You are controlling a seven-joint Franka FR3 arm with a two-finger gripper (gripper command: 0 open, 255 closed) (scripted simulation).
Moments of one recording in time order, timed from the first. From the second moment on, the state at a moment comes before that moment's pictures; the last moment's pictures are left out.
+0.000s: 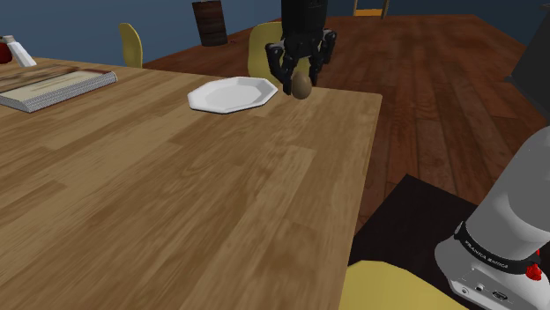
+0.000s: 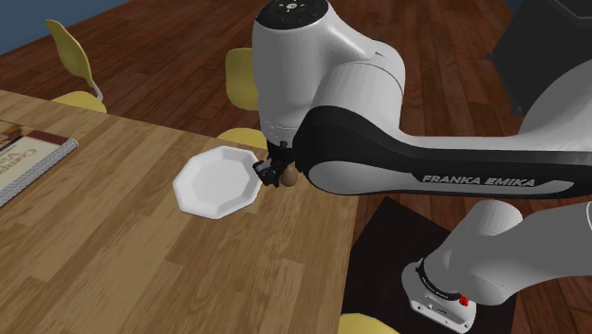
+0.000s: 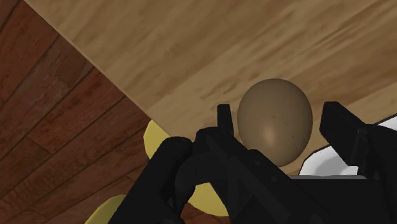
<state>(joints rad) -0.02 -0.41 0.41 -2.06 0.01 1.77 0.63</state>
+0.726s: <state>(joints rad) -0.02 -0.41 0.41 -2.04 0.01 1.76 0.63</state>
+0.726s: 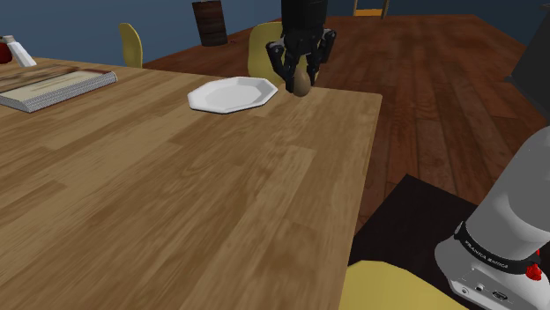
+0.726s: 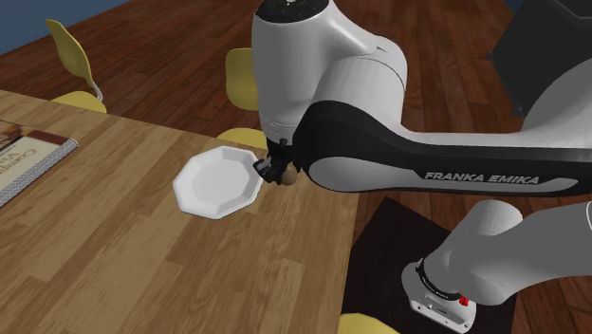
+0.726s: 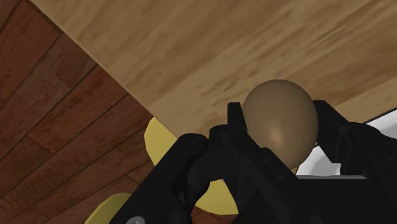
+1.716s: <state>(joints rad) -0.04 -0.36 0.41 -1.80 -0.01 1.57 0.62</state>
